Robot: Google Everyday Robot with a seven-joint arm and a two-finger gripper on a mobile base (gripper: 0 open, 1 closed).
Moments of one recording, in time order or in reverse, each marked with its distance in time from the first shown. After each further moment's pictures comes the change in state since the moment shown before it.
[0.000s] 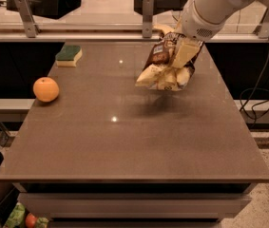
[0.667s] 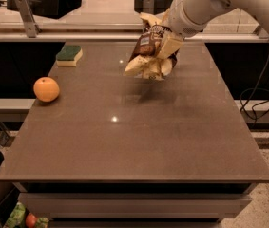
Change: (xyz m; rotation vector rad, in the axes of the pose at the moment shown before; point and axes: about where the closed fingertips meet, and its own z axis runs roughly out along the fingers) arm -0.030 -0.041 0.028 0.122 -0.137 -0.051
